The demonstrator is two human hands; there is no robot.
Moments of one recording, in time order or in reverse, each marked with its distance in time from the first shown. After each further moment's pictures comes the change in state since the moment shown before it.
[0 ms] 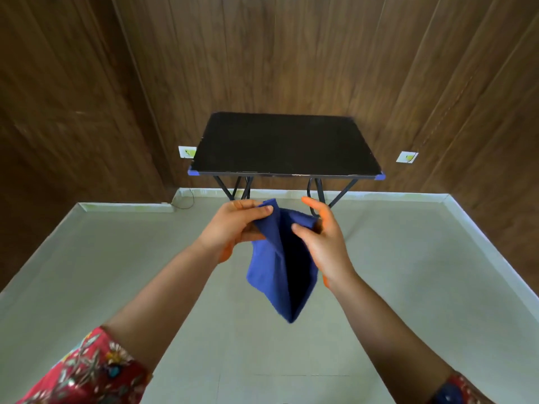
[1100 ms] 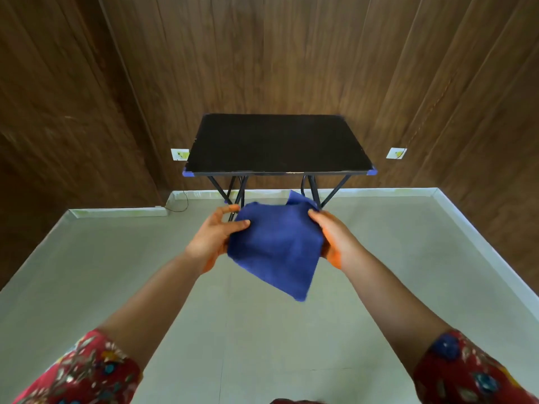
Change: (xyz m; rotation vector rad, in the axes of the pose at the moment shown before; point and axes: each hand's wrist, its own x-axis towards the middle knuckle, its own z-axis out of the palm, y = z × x) left_hand 0.007 -0.048 -0.041 -0.015 0.102 -0.074; right_hand 0.026 0.019 -0.019 0.312 -0.079 0.450
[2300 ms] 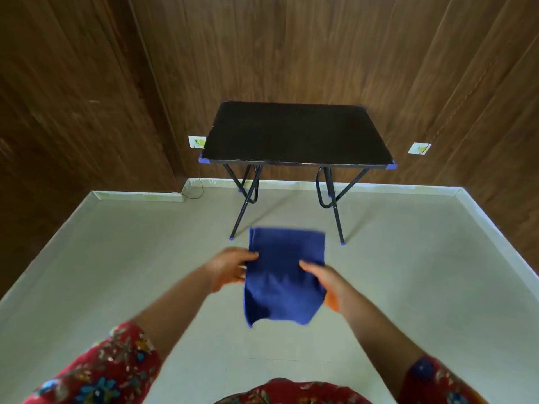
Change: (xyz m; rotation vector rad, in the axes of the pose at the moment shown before) left_hand -0.011 -0.071 -0.008 0.183 -0.069 -0.389; right_hand 0.005 0.118 -0.018 -0.035 -0.094 0.255
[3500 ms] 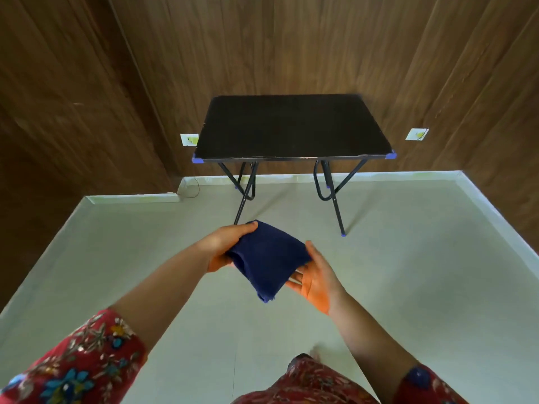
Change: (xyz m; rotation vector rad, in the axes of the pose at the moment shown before) left_hand -0.003 0.058 -0.013 -0.033 0.012 0.008; right_hand 0.009 -0.001 0.025 0.362 -0.238 -0.036
